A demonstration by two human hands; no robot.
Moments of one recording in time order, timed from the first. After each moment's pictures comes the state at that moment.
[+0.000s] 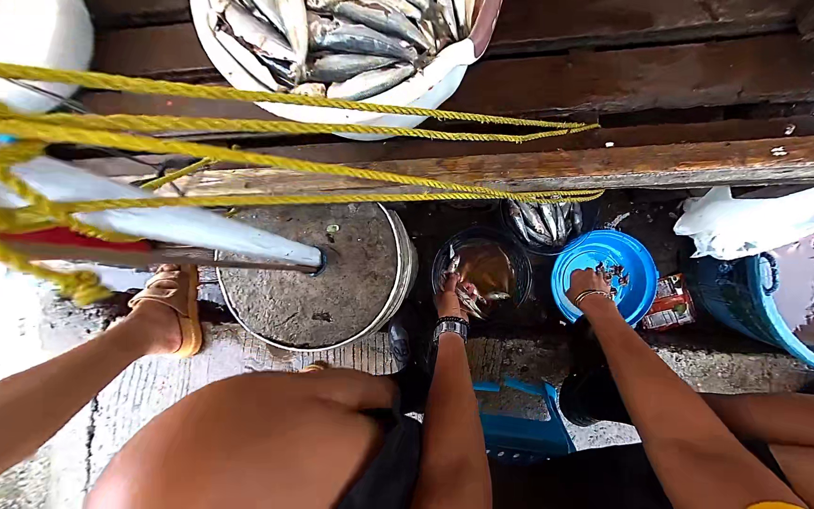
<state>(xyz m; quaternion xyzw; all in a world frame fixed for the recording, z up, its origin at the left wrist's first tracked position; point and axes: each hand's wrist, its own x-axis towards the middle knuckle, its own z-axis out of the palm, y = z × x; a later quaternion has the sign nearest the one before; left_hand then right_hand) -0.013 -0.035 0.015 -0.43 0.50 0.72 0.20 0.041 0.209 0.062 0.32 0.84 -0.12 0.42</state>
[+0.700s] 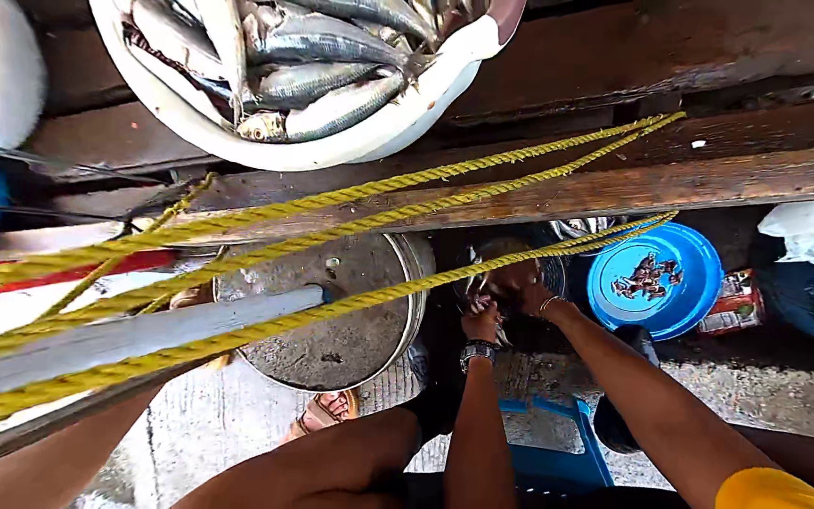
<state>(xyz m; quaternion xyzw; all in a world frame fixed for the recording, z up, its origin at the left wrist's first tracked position) 0.002 -0.029 -0.015 -0.36 0.65 0.62 0.25 -0.012 0.126 -0.059 0.11 0.78 -0.30 0.54</state>
